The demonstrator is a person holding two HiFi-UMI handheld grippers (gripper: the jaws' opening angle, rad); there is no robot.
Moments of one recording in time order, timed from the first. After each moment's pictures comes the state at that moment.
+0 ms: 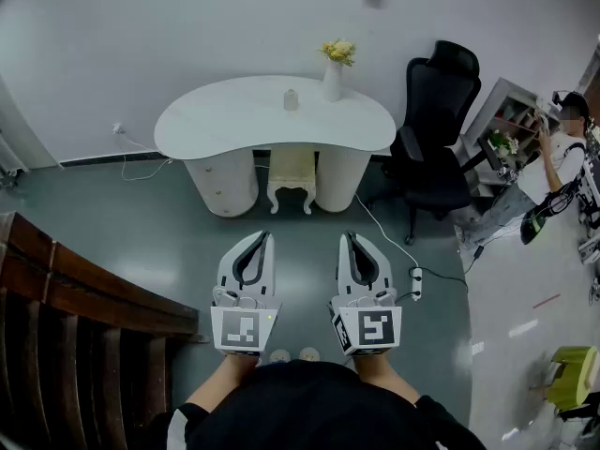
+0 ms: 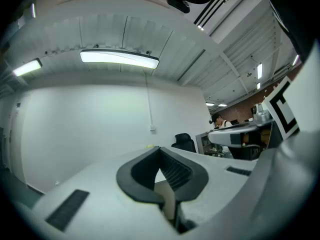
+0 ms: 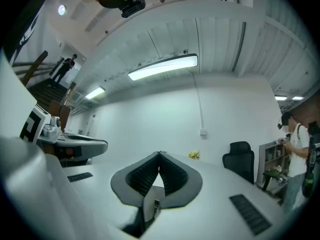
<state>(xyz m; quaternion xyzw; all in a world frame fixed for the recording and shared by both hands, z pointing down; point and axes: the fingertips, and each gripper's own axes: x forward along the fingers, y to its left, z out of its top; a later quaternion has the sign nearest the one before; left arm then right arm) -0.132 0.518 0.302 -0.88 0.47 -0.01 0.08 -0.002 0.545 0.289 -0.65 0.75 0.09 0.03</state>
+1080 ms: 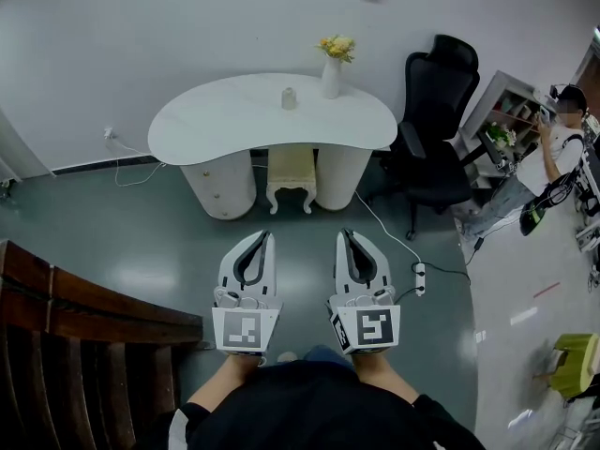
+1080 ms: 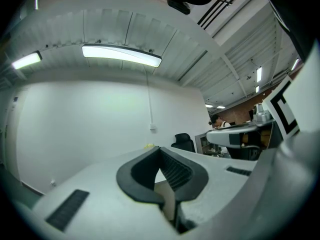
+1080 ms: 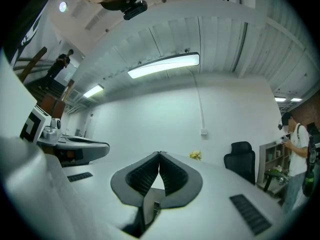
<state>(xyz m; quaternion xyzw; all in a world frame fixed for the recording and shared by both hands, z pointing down) -0.154 0.469 0.313 -0.89 0.46 -0.01 0.07 -0.032 0.500 0.295 -0.66 0.75 0.09 0.03</state>
